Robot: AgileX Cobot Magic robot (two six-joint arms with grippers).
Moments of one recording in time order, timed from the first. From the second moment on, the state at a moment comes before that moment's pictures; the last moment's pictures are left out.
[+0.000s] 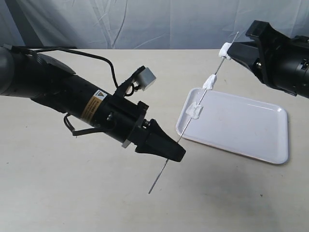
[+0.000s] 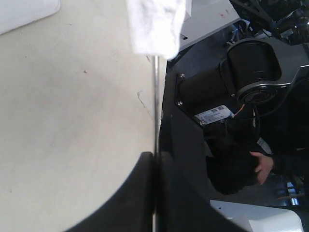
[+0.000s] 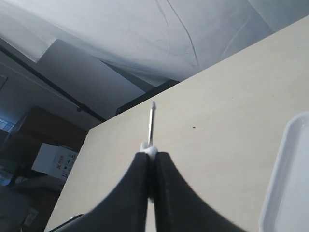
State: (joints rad) left arm -0.50 1.85 -0.98 1.75 -1.21 -1.77; right arm 0.27 1.14 -0.54 -0.86 -0.41 1.61
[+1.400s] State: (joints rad) left arm -0.50 1.85 -0.96 1.75 -1.21 -1.78; right arm 0.27 1.15 -0.56 -0.05 -0.32 0.83
